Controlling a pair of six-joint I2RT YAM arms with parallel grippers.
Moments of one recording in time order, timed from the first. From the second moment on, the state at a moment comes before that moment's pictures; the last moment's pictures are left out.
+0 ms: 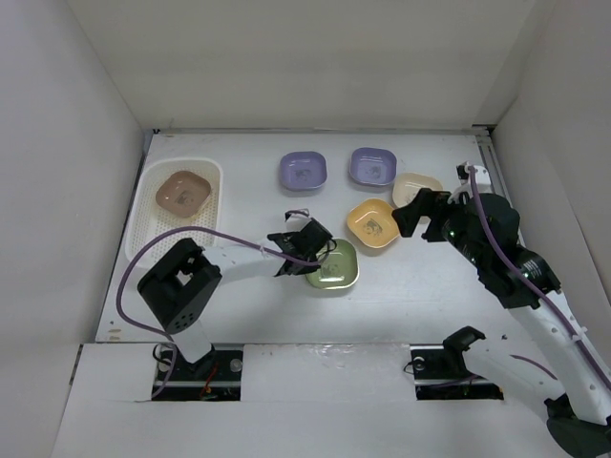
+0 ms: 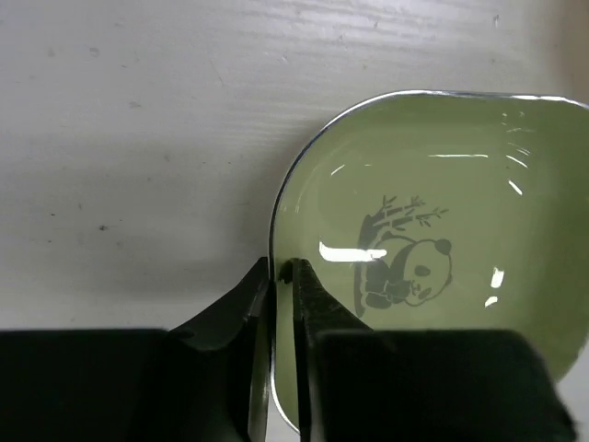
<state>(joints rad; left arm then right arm) -0.88 1.67 0.94 -0.36 -0.34 -0.91 0.49 0.78 1.06 -0.60 0.12 0.43</state>
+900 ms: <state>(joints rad) 0.06 1.45 1.20 -0.47 -0.12 -0.80 0.48 0.91 0.87 -0.40 -0.06 0.45</state>
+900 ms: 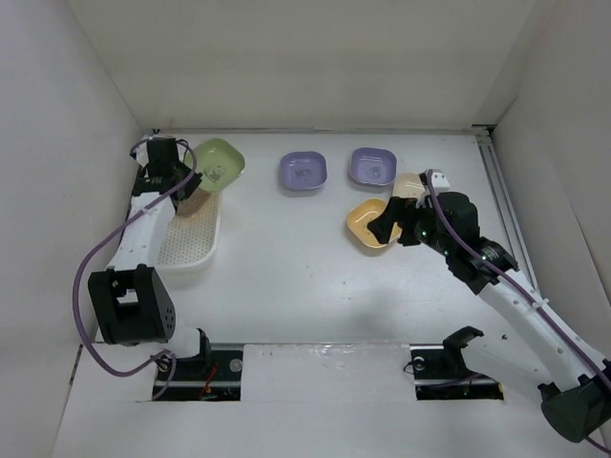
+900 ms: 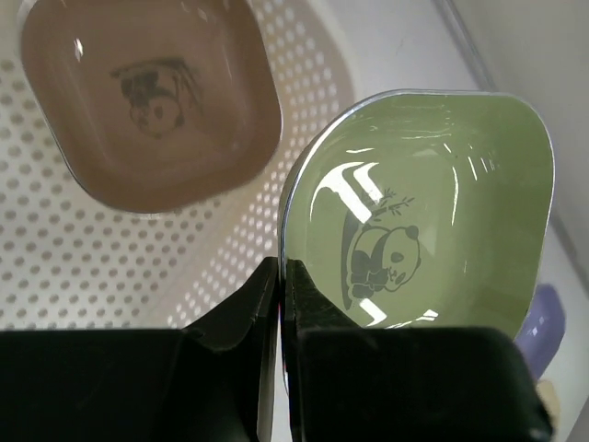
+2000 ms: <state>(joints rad) 0.26 1.53 1.28 -0.59 -0.30 -0.84 0.47 0.93 0.87 -0.34 -0.10 0.44</state>
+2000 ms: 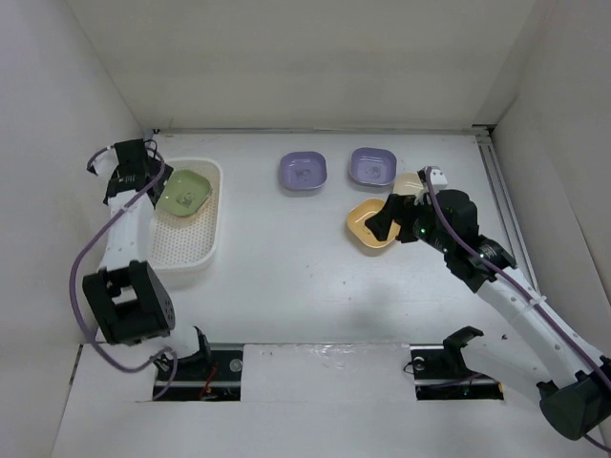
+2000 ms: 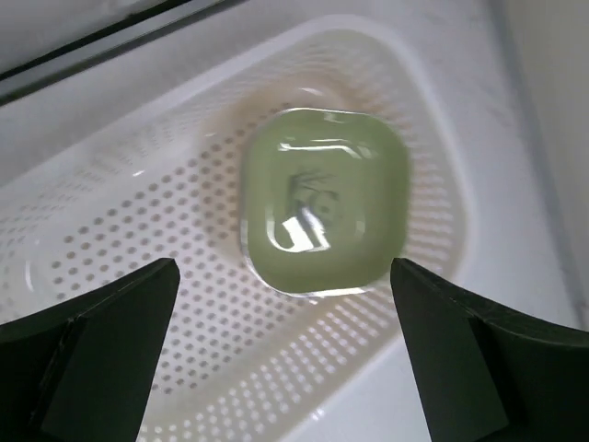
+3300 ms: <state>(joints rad) -0.78 2.18 1.64 -0.41 -0.30 -0.81 0.29 0.80 0.97 -0.52 0.02 0.46</state>
